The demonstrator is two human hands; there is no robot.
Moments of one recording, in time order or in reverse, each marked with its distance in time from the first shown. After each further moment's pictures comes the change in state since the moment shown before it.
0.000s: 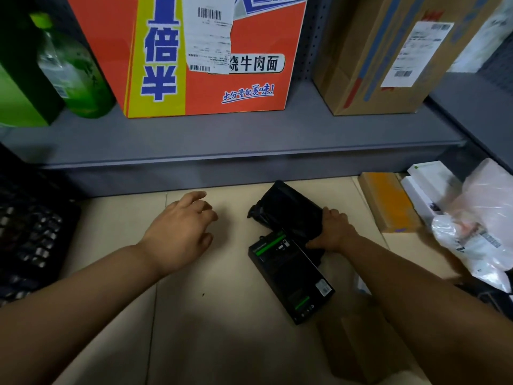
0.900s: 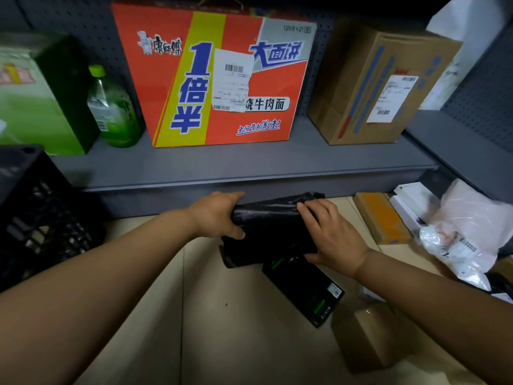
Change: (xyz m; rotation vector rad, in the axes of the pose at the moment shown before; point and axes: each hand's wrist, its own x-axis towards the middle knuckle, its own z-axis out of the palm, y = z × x) left_hand 0.021 -0.022 -0.063 -0.343 -0.276 -0.077; right_hand -0.121 -0.076 -0.046 -0.477 0.718 -0.587
